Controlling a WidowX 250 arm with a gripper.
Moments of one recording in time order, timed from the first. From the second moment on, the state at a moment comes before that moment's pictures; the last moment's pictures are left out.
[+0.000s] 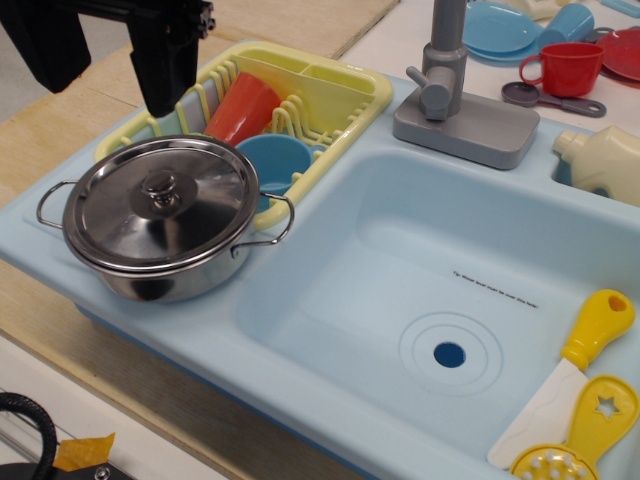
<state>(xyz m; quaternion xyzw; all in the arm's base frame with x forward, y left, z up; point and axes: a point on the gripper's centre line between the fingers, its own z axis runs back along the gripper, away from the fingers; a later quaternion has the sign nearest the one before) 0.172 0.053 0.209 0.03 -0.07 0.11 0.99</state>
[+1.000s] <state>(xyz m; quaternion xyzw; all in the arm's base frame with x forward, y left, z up) 0.175 0.047 0.162 0.01 -0.03 0.10 0.99</state>
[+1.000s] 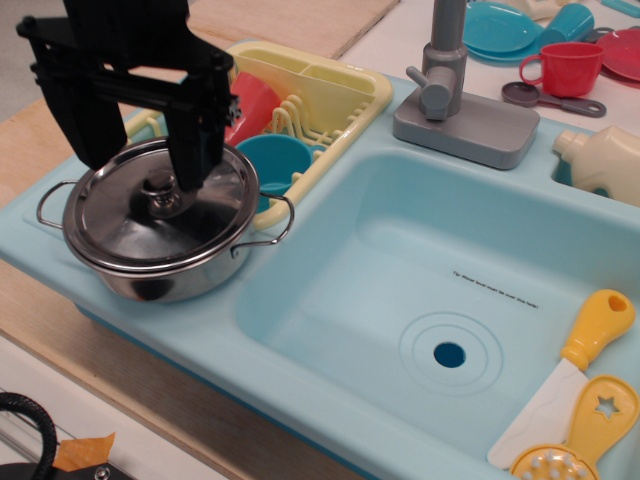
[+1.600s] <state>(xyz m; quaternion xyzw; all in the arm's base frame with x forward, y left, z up) 0.175 0.047 0.150 0.00 -0.03 0.11 0.99</state>
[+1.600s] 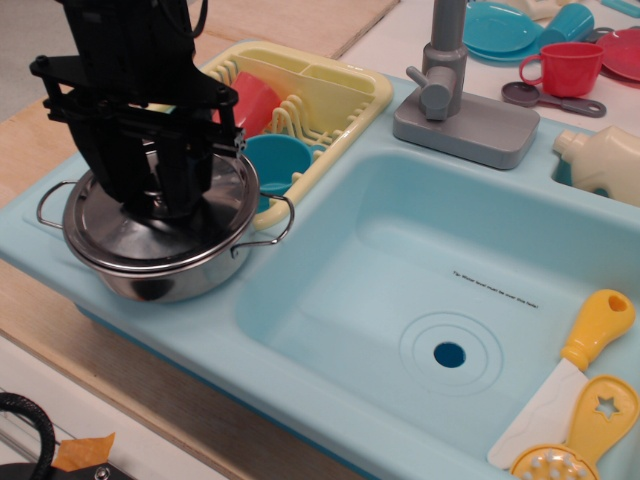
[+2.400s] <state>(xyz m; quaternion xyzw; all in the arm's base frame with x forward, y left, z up) 0.178 0.019 0.190 0.04 -0.07 0.10 0.99</state>
